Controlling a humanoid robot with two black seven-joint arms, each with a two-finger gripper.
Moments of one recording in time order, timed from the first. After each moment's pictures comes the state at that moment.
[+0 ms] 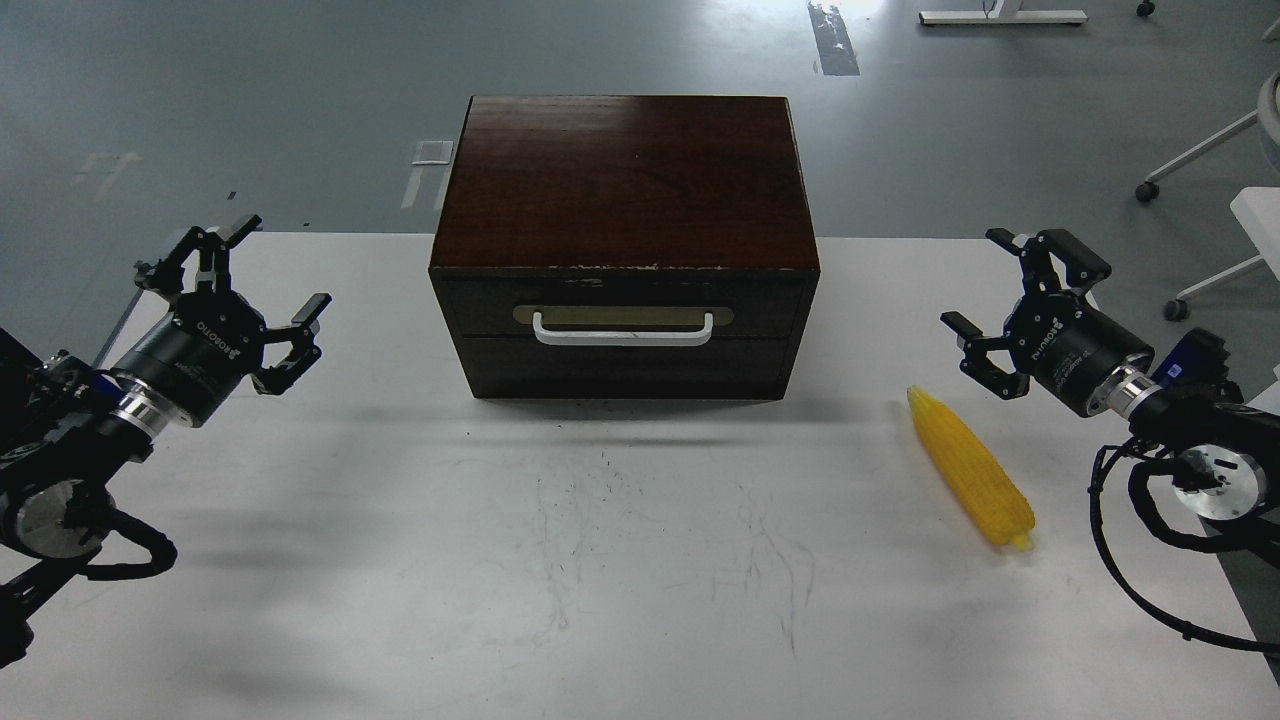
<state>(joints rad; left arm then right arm) -0.46 0.69 -0.64 -1.00 0.06 -0.49 -0.49 0.78 -0.69 0.09 0.94 0.12 0.42 0.49</state>
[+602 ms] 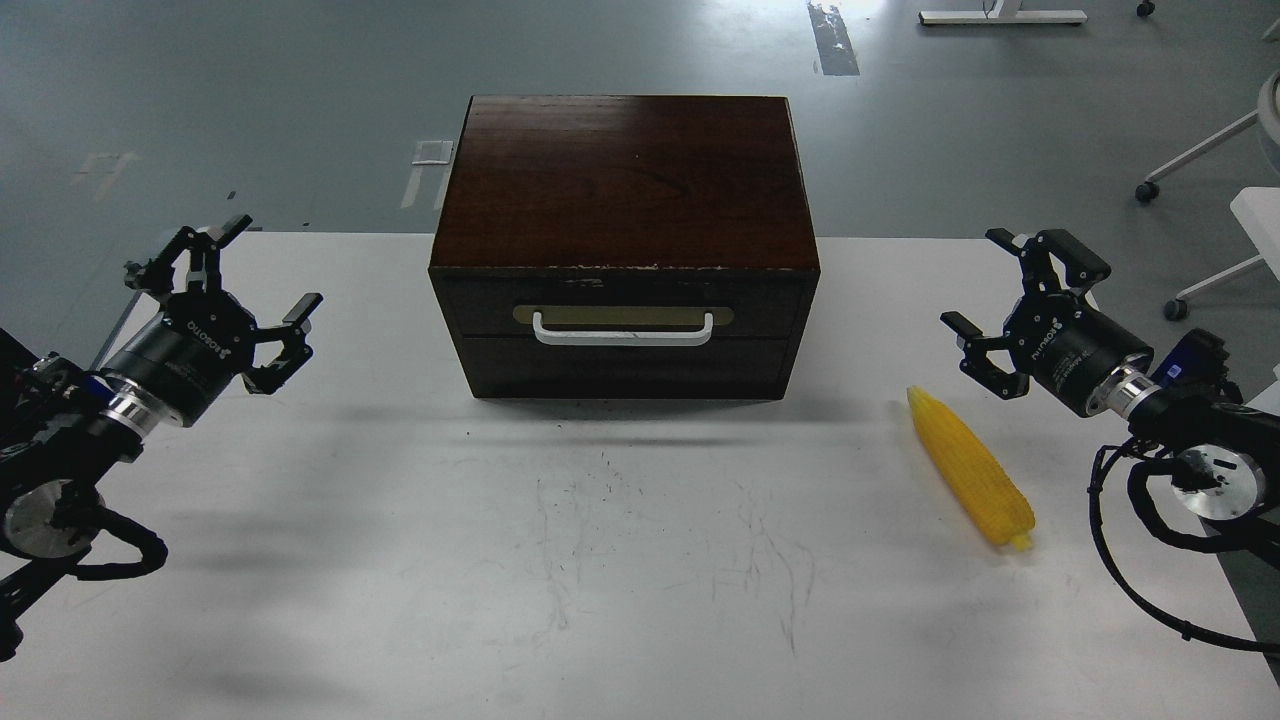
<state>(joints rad) -0.45 0.74 -0.69 -0.99 0.04 -0.49 -0.49 0.78 -0.70 0.10 0.94 0.12 0.41 0.49</state>
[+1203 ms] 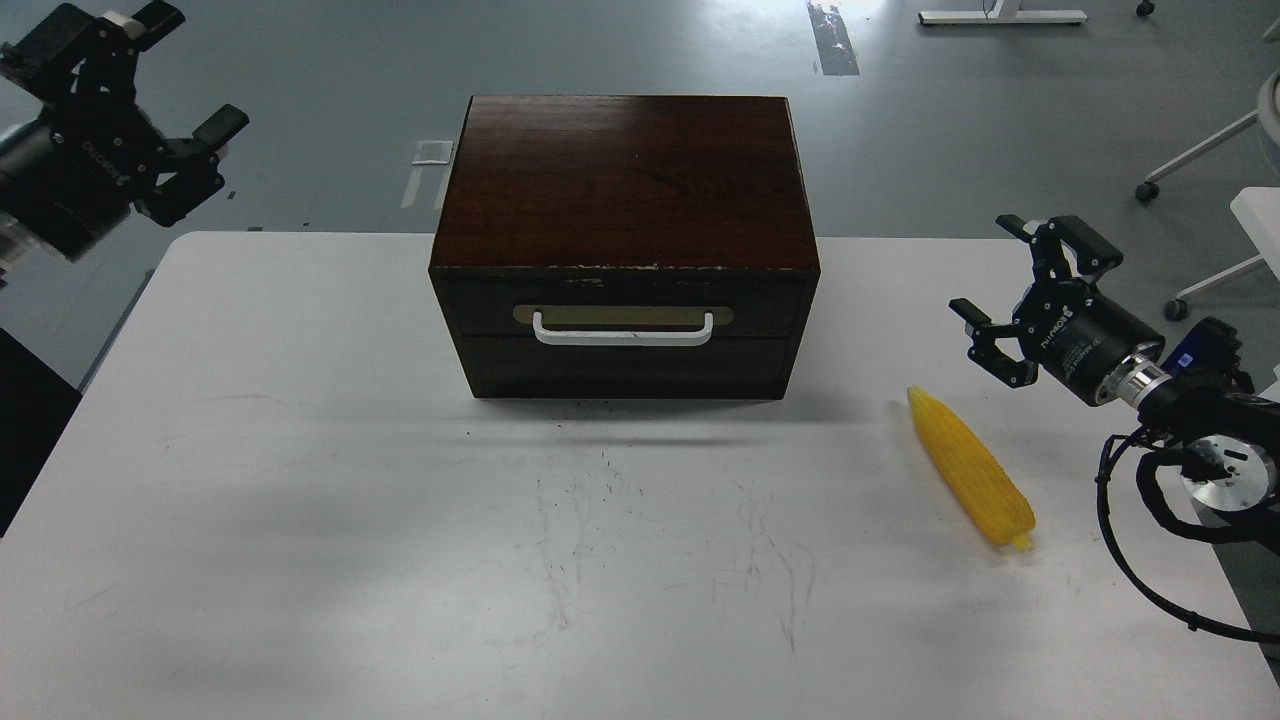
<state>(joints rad) -0.68 0.90 -0.81 -1.21 0.63 -0.49 -0.49 0.79 -0.71 0.10 0.94 0.12 0.42 0.49</state>
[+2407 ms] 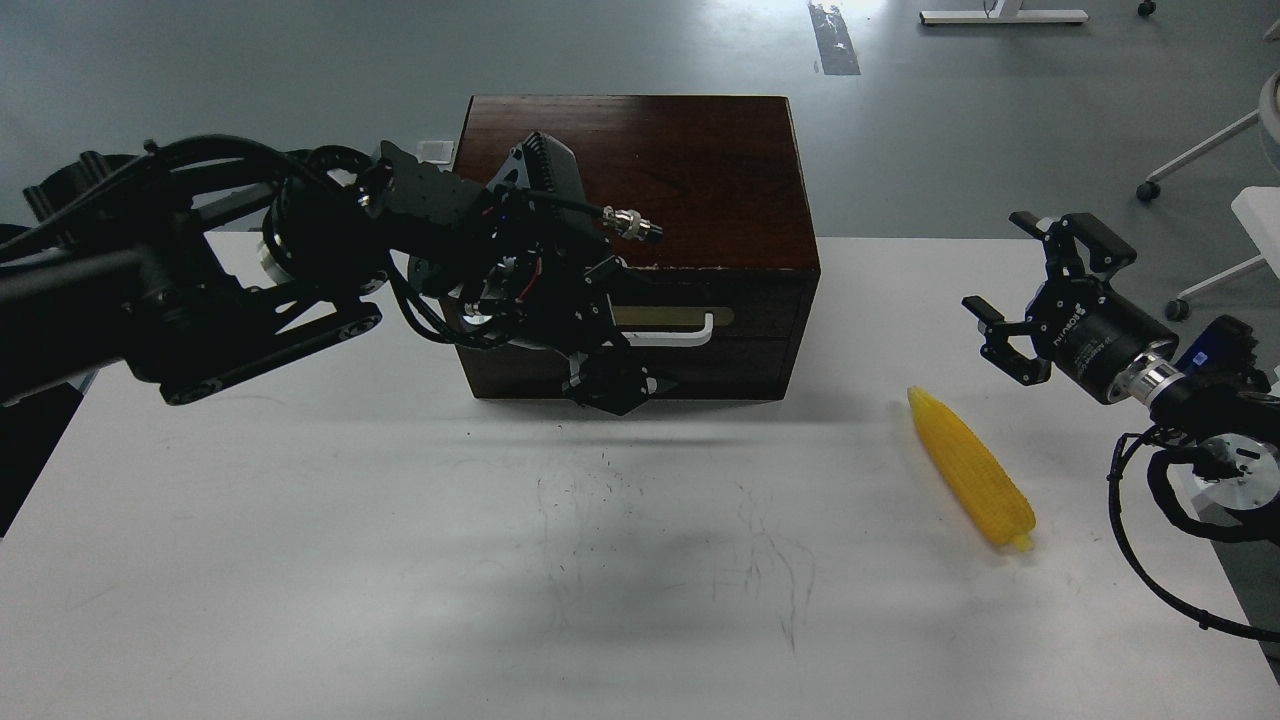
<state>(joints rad) -1.30 0.44 -0.18 -1.32 2.13 -0.49 -0.49 0.79 -0.72 0.10 0.93 0.11 0.41 0.49</state>
